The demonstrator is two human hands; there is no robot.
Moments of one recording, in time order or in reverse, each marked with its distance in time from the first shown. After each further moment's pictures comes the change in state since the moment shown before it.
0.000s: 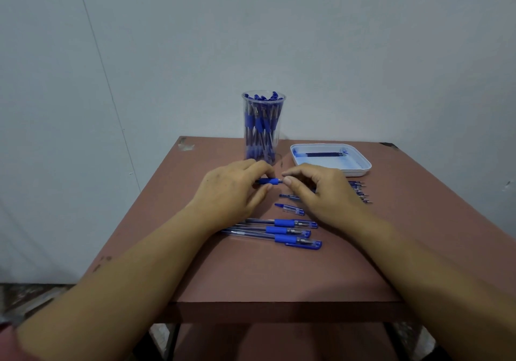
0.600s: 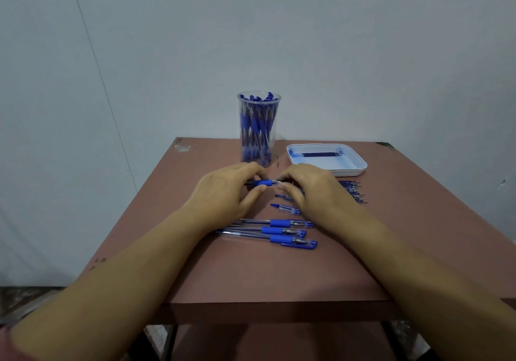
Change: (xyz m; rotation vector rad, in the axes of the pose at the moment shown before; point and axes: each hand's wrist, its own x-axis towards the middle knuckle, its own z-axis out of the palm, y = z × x) left_hand 0.000 -0.003 0.004 -0.092 -0.067 -0.132; right_hand 0.003 -0.002 0.002 -0.272 -0.040 -0.102
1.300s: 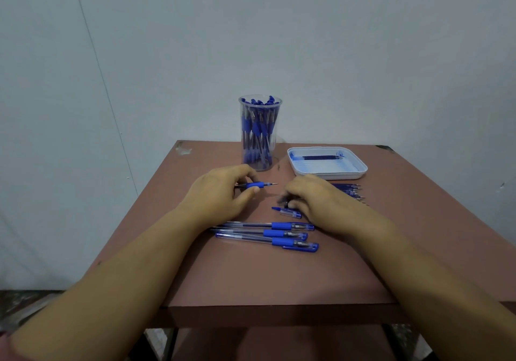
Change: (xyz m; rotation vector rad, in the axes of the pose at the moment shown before) left_hand 0.003 -0.019 0.000 -0.105 -0.084 -0.128; right_hand 0.002 0.011 -0.007 0.014 -0.360 0.041
